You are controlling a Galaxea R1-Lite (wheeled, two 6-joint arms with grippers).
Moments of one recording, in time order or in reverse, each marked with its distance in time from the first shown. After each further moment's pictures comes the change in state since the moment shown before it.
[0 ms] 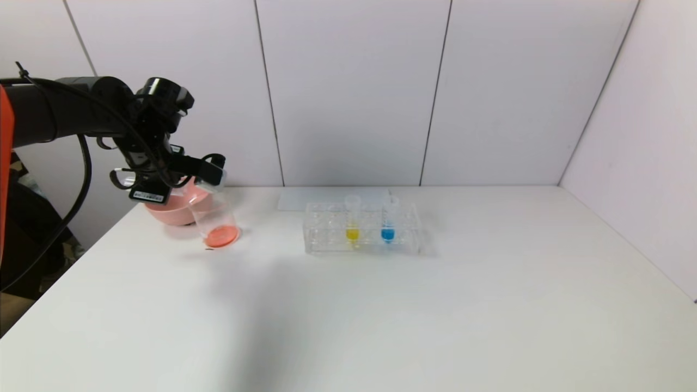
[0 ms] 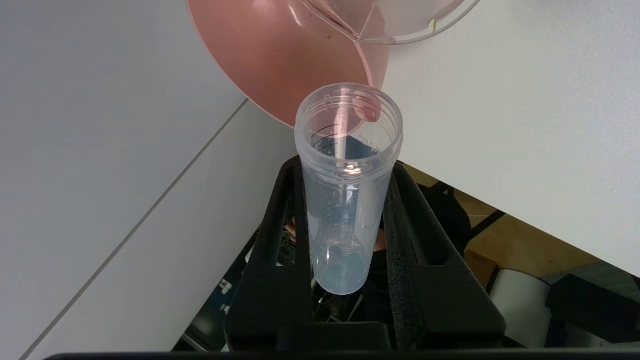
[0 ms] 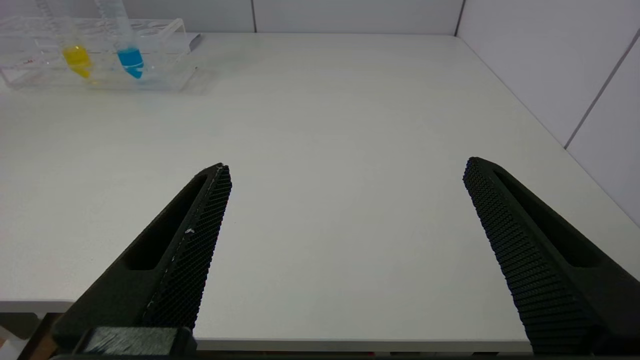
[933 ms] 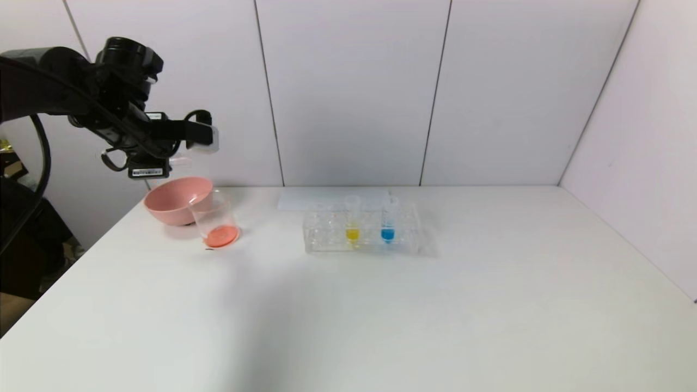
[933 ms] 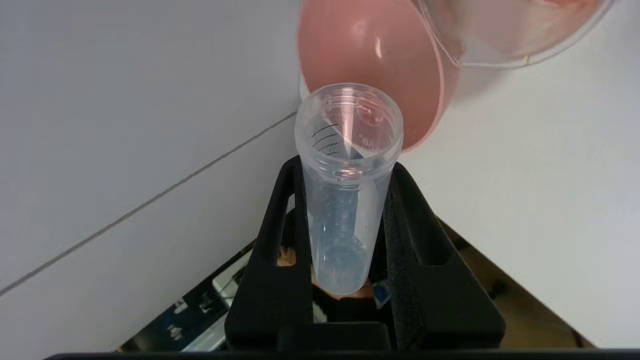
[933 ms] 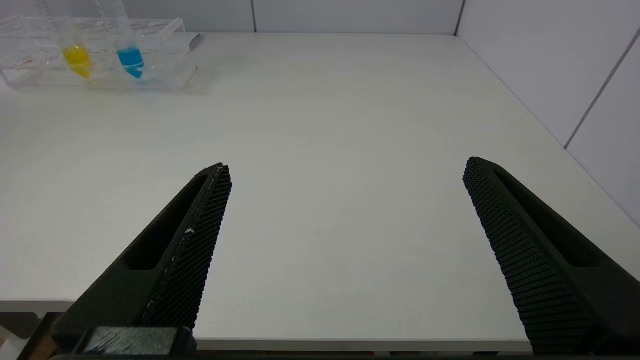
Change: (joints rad) left arm 0.028 -0.096 0.000 -0.105 -0.167 -0.170; right arm 0.000 0.000 0.000 0.000 0.000 0.000
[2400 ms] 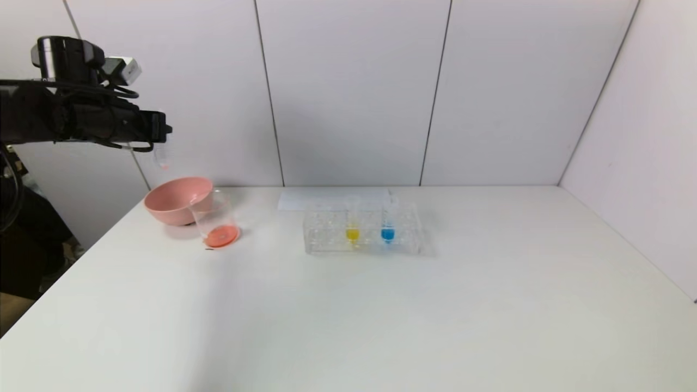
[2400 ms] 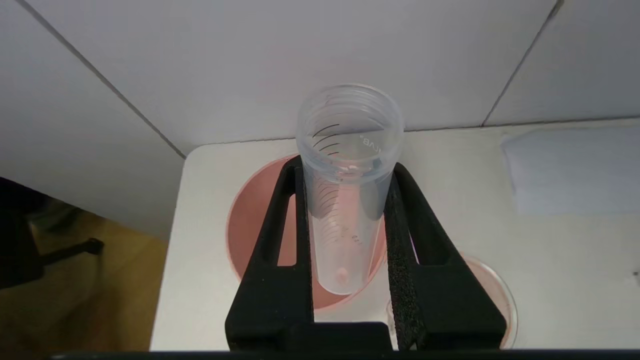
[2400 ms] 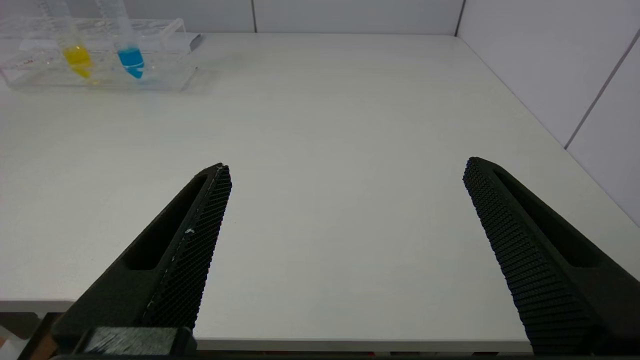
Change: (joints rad) left arm 0.163 -0.040 0.238 -0.571 -0.350 -1.279; right arm 0.000 0.000 0.000 0.000 0.000 0.000
